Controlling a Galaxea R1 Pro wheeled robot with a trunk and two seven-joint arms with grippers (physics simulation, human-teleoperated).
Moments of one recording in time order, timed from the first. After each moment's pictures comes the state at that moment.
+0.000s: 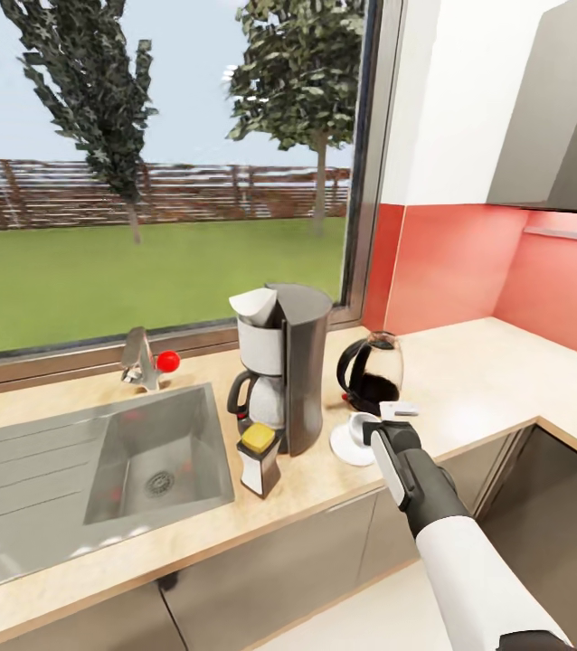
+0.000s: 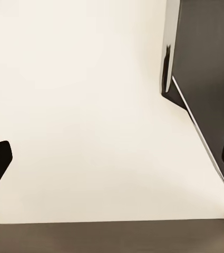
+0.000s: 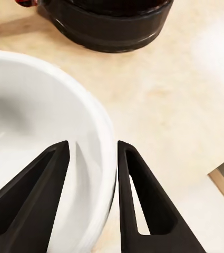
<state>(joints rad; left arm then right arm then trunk) 0.03 0.07 -0.03 0.01 0.03 -0.02 0.18 -0.75 0.11 0.03 -0.93 -0.06 0.72 -0.38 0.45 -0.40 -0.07</state>
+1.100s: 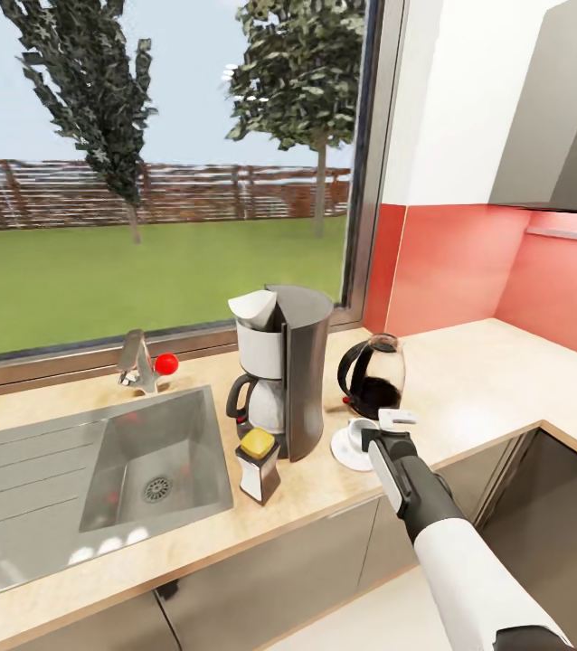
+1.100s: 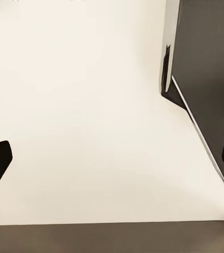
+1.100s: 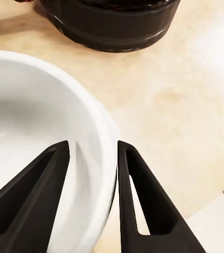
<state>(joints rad) 0.03 0.07 -0.03 0.01 0.03 -0.02 0.18 -0.75 0.11 0.03 -0.84 -0.06 0.61 -0.38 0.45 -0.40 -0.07</state>
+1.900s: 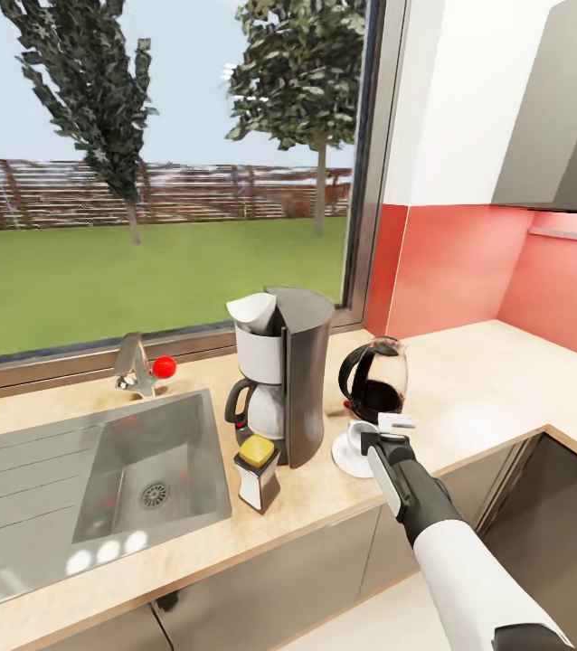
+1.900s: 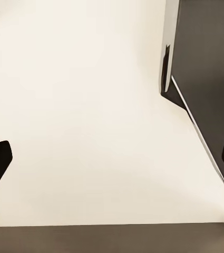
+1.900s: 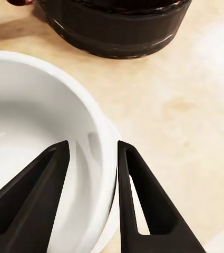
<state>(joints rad) 0.03 0.07 -0.03 0.01 0.03 -0.02 0.18 -0.75 0.11 0.03 -0.79 -0.06 0.55 -0.37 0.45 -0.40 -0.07</state>
